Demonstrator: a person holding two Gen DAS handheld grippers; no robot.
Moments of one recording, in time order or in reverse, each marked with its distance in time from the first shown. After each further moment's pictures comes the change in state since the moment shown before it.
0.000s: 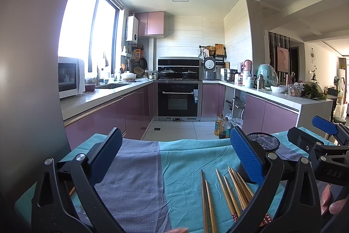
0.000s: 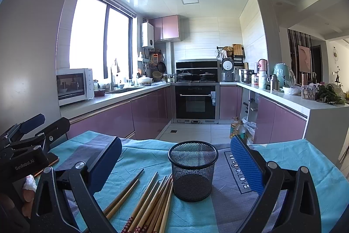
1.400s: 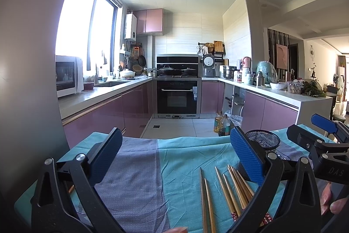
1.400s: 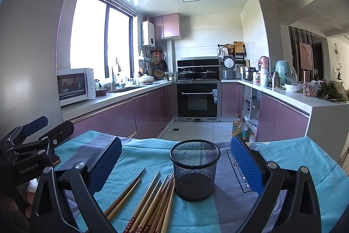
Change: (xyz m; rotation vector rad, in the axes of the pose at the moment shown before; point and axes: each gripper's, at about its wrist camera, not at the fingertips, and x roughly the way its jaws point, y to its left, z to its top) left arm 0.004 -0.003 -0.001 0.002 0.021 -0.006; right arm -0.002 -0.007 0.003 0.014 0.016 0.015
